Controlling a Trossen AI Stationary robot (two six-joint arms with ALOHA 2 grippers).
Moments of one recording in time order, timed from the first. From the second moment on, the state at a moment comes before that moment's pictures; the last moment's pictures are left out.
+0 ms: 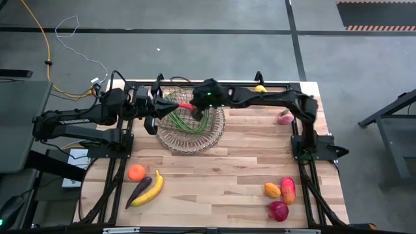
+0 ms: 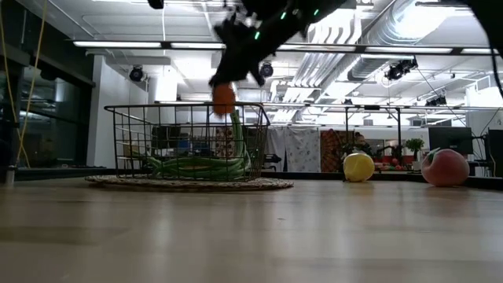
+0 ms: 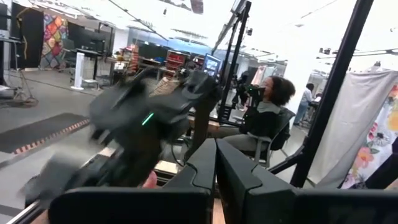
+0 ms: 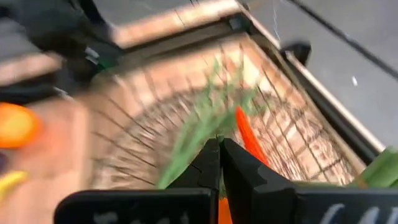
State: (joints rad) left arm 0.27 0.82 0.76 0.21 0.08 -0.23; right arm -0.25 1.97 1.64 -0.26 0.03 0.14
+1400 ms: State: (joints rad) left arm 0.27 0.82 0.76 0.17 0.01 -0.19; right arm -0.29 1.93 1.71 -0.51 0.05 0.09
